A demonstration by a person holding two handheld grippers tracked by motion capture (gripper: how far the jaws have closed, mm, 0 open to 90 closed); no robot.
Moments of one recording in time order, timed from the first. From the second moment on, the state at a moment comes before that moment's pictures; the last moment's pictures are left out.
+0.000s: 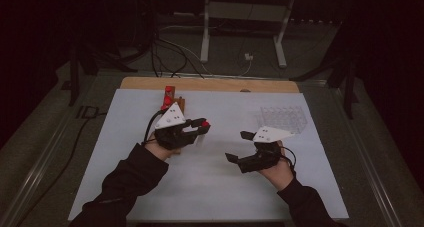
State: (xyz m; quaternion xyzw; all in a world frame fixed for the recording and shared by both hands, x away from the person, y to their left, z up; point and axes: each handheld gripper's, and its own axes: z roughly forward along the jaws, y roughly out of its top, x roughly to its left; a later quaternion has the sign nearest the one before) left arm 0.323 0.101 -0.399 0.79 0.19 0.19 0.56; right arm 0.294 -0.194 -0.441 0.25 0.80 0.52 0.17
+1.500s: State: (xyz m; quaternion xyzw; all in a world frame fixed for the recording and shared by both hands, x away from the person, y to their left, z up) left arm 0.361 0.178 -0.431 0.69 0.35 0.33 0.54; right arm 0.292 -0.218 -0.442 0.26 0.79 0.53 0.18
